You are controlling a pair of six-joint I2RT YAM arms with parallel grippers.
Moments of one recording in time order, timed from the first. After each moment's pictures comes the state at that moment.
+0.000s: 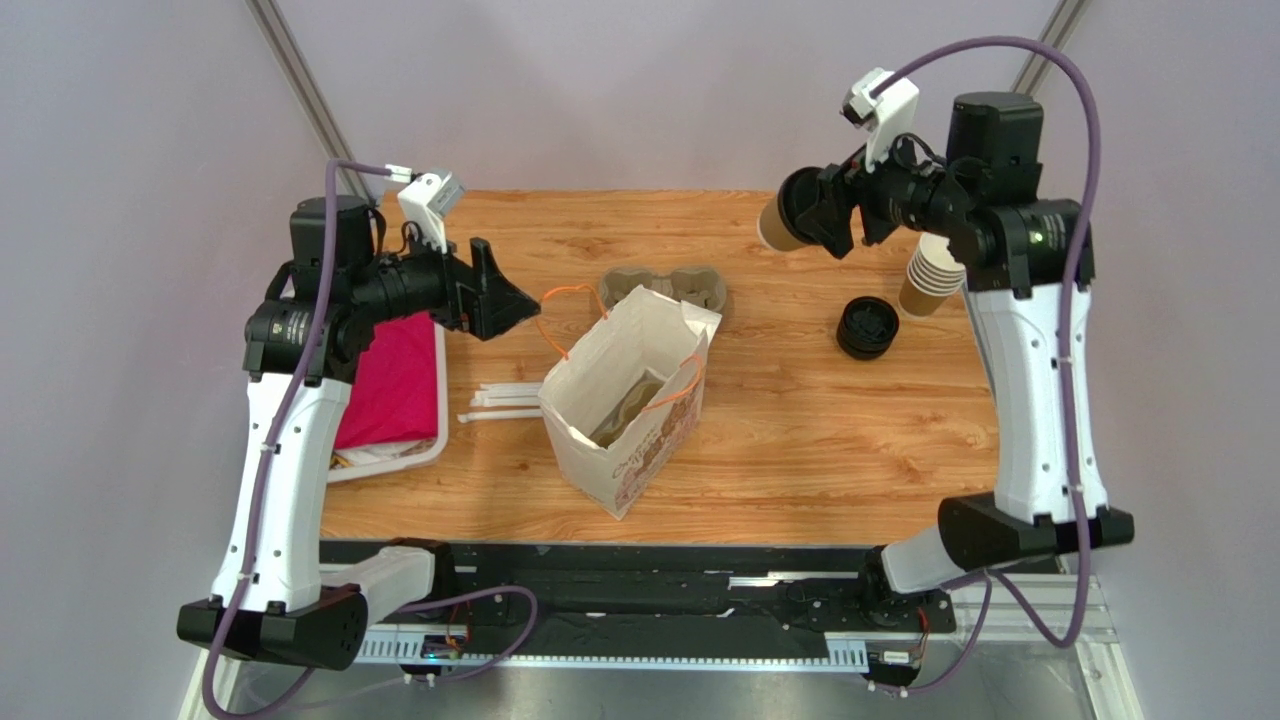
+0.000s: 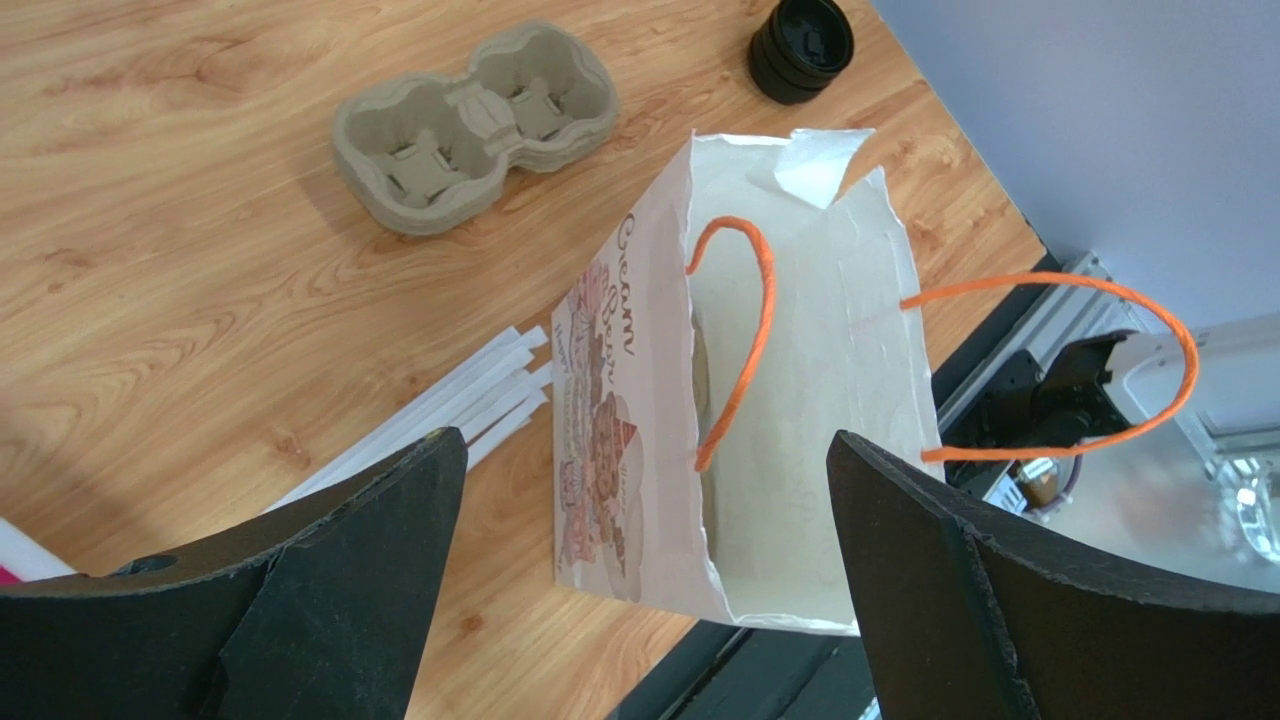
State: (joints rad) left arm -0.09 1.13 1.53 -0.91 0.72 -0.04; right arm 0.14 1.51 2.10 -1.06 -0.48 -0.37
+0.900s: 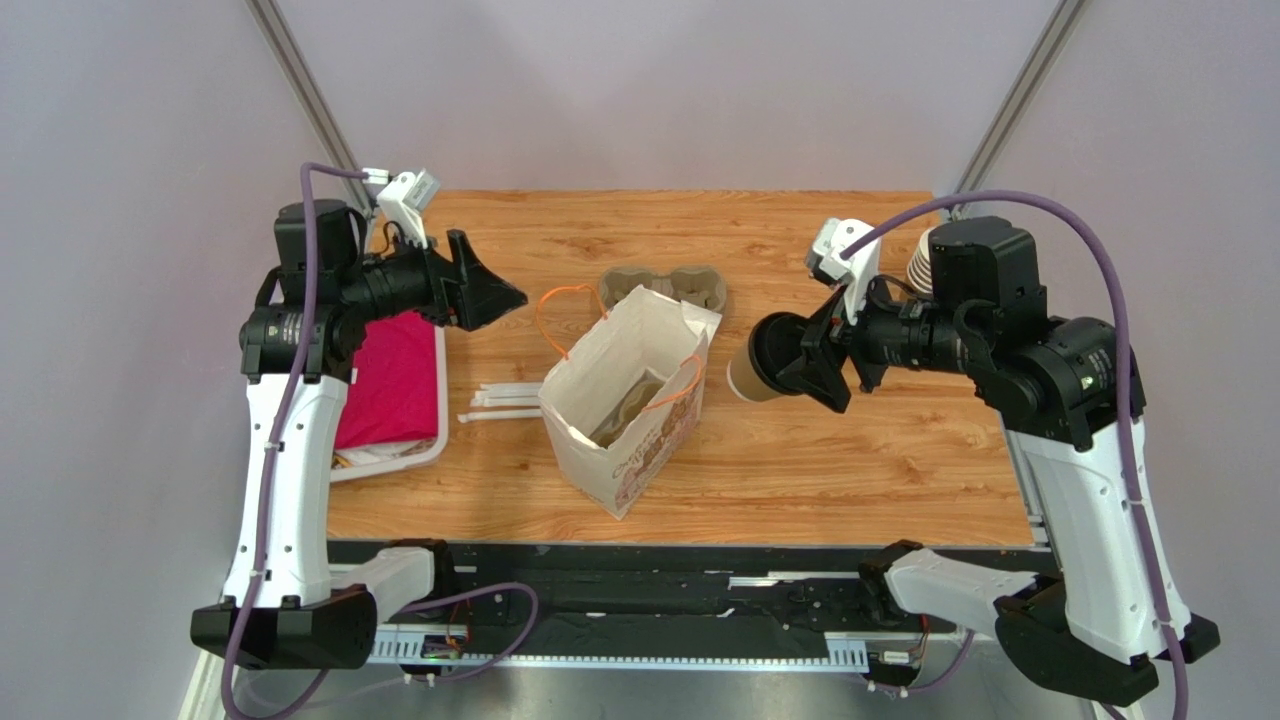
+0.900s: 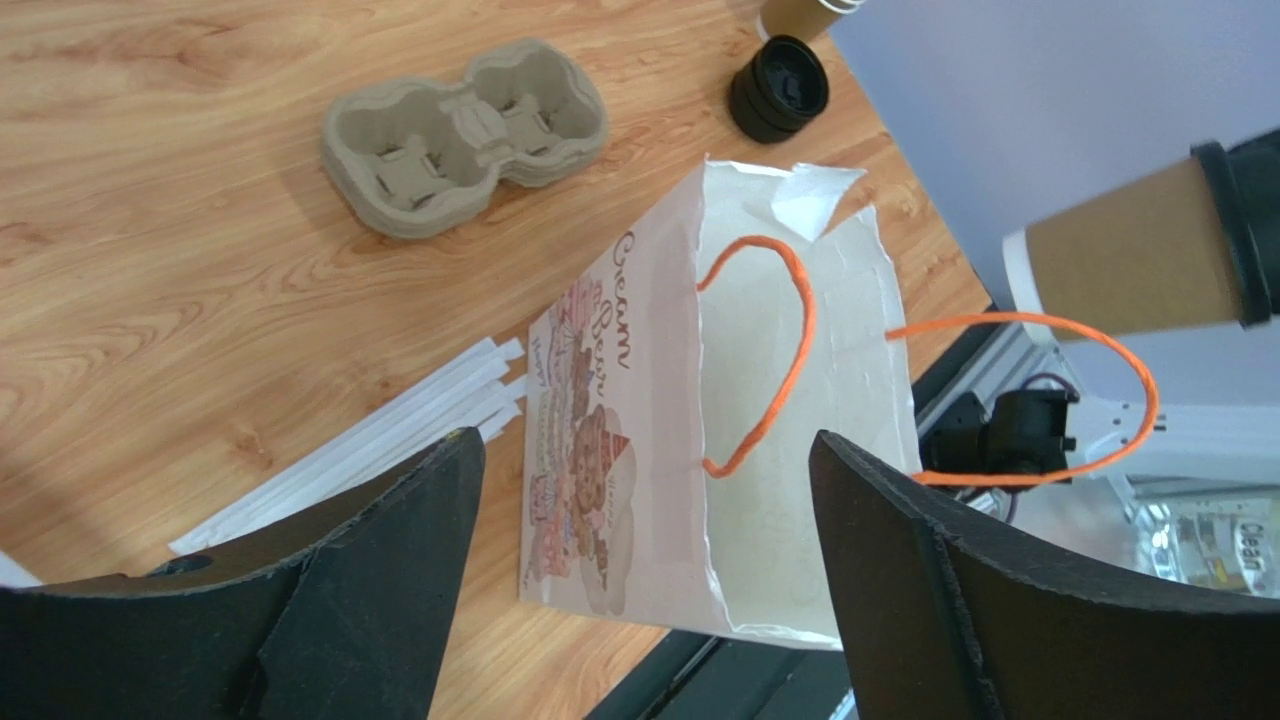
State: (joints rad) left arm 0.02 1.12 1.47 -0.84 0.81 -0.13; right arm 0.48 1.13 1.84 -1.31 -0.47 -0.37
